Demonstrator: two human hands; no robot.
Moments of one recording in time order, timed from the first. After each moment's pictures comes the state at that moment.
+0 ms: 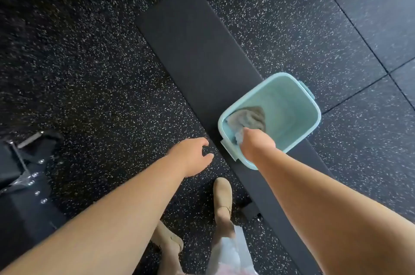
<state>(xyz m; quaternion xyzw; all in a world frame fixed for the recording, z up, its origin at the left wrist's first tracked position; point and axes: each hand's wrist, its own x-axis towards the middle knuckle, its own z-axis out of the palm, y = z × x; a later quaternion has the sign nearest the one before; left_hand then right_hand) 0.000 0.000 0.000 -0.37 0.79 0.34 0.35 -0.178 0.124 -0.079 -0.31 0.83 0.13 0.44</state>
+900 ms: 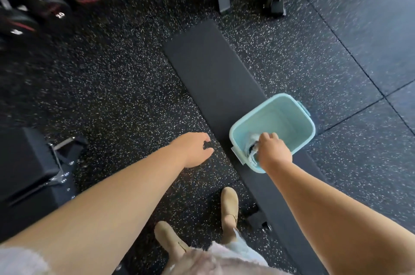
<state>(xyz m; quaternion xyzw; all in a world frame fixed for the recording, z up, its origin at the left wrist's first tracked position) 0.016 -0.040 0.107 -0.34 0.81 0.32 0.35 -0.174 0.148 0.025 -0.33 0.89 0.08 0.32</state>
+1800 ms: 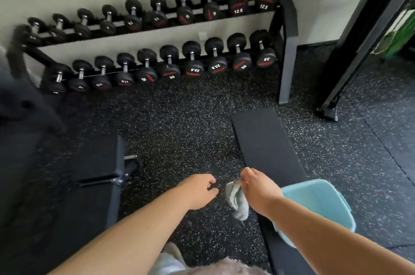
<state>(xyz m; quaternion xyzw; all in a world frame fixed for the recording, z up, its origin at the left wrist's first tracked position) 0.164 -0.018 0.249 -0.53 0.75 0.35 0.19 -0.053 0.055 0.202 -0.64 0.72 -0.07 0.26</state>
